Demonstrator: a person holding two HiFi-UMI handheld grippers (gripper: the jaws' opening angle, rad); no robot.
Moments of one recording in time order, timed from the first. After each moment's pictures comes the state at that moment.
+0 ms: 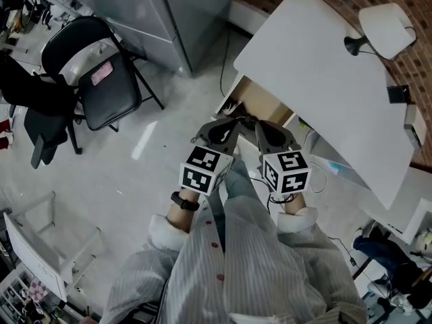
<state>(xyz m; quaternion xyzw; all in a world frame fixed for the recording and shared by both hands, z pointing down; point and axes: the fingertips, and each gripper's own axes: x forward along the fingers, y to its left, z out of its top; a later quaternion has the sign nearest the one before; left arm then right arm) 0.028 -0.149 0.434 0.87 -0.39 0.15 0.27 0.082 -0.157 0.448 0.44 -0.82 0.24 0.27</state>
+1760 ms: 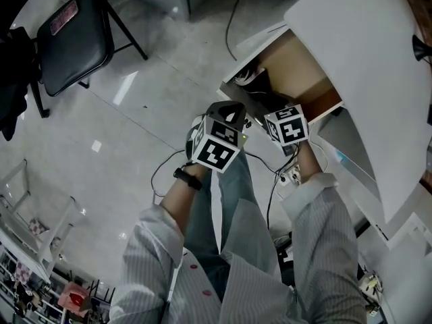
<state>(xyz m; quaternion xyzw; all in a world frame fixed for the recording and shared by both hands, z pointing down) 0.029 -0.144 0.743 0.82 -0.35 0.25 0.38 0.101 -0.176 0.824 0.28 -0.76 0.27 0.52</state>
